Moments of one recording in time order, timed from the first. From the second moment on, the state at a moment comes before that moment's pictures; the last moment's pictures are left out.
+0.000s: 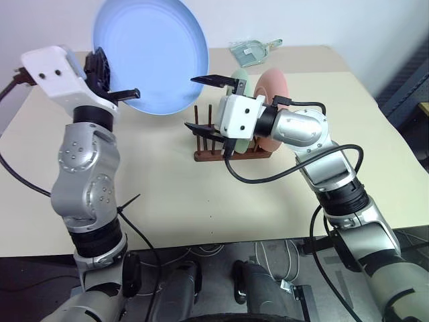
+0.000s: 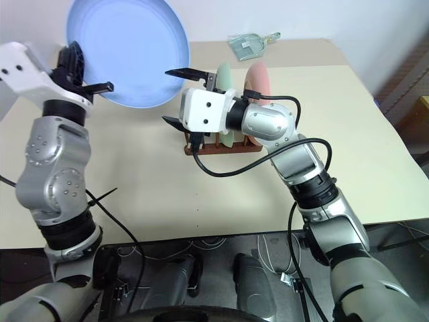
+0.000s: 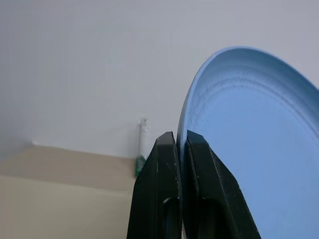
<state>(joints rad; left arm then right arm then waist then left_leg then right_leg) -0.60 0.19 0.28 -0.50 -0.32 0.61 0.14 -0.88 -0.43 0.35 -0.03 -0.13 -0.11 0.70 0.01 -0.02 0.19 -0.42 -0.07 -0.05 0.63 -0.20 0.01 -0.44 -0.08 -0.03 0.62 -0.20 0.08</state>
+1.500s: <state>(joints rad) -0.33 0.53 0.62 -0.41 -0.52 0.52 -0.06 -0.91 -0.15 0.23 -0.05 0.13 0.04 0.64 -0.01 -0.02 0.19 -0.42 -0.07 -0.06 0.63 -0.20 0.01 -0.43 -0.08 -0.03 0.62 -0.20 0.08</state>
